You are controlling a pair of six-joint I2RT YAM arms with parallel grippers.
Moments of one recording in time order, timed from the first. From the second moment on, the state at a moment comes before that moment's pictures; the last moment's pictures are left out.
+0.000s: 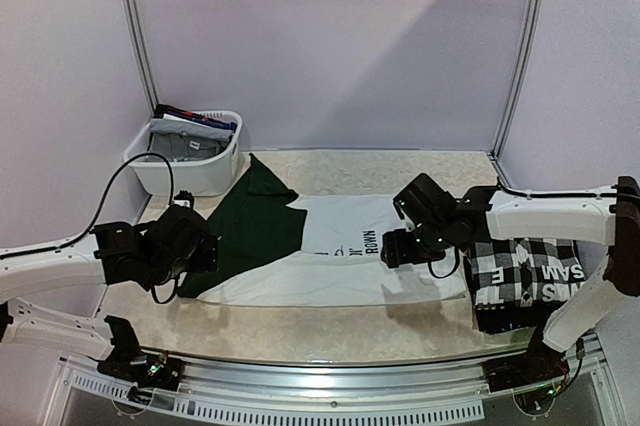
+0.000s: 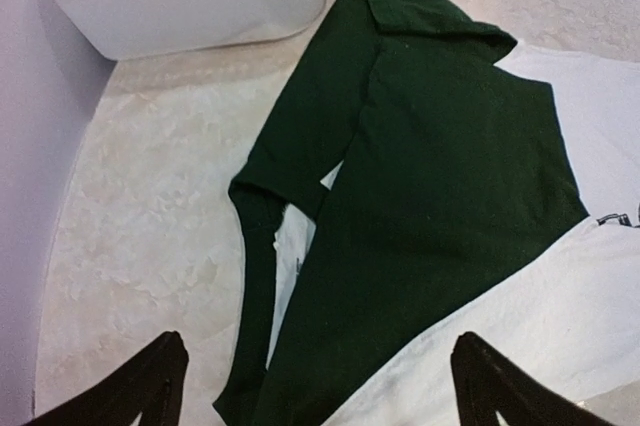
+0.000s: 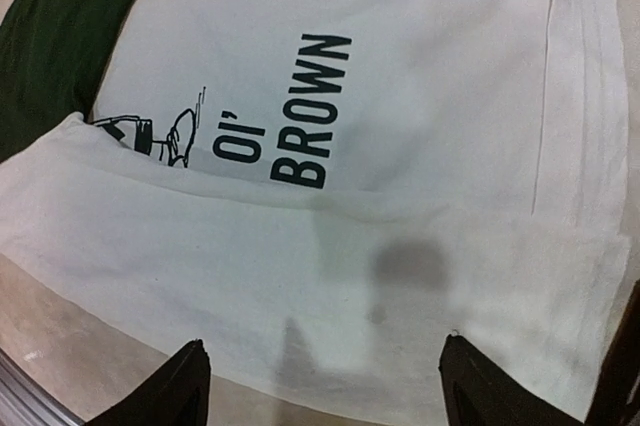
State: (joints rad) left arm -0.89 1.01 0.65 -0.62 -0.71 -0.70; right arm 0.87 1.54 1.01 -0.54 0.16 0.65
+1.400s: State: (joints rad) left arm -0.54 1.64 1.24 -0.38 -0.56 -0.60; right arm 0.71 1.34 0.87 -0.36 0.41 0.63
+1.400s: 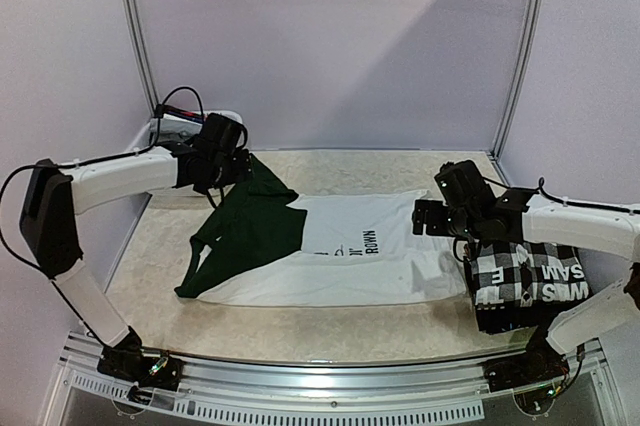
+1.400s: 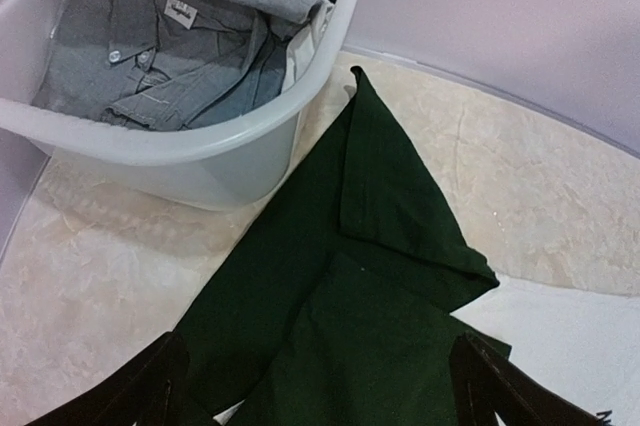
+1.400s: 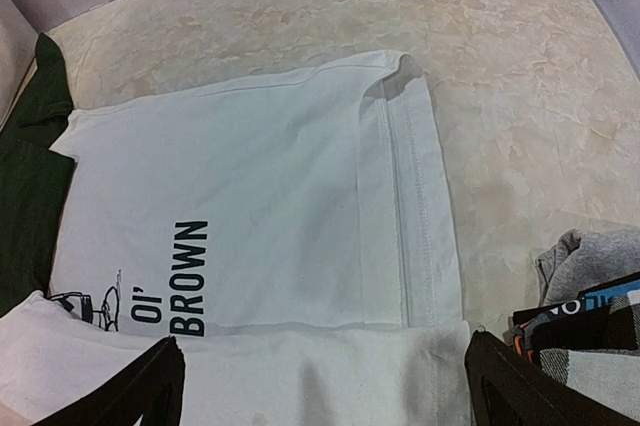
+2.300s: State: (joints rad) left arm -0.34 2.18 1.62 -0.33 -0.18 -0.51; right arm 0.70 1.34 0.83 -0.35 0.41 0.61
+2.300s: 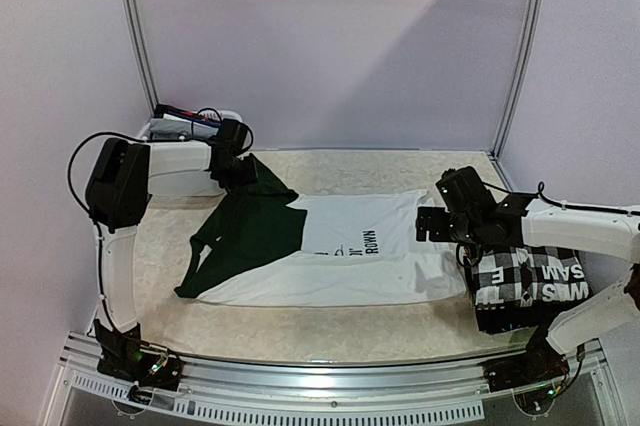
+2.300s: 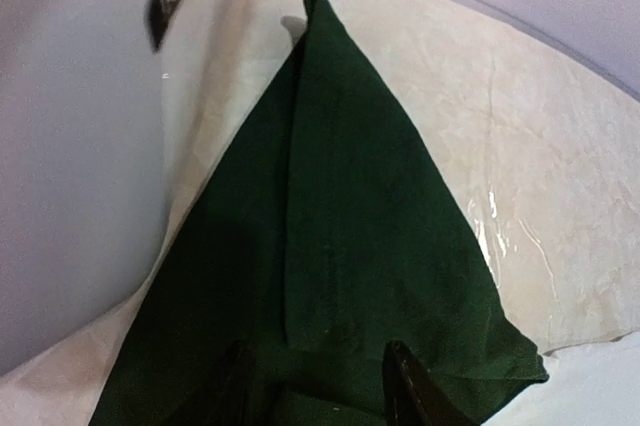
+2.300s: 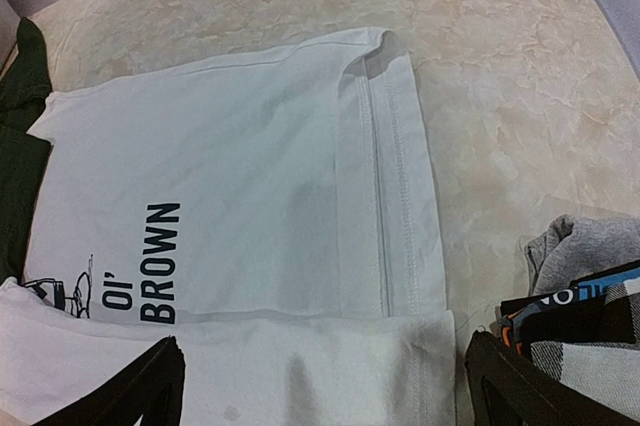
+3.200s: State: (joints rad) left arm -0.34 2.35 1.75 -0.34 -0.17 -0.51; right arm 0.70 1.37 0.83 -0.35 0.41 0.60
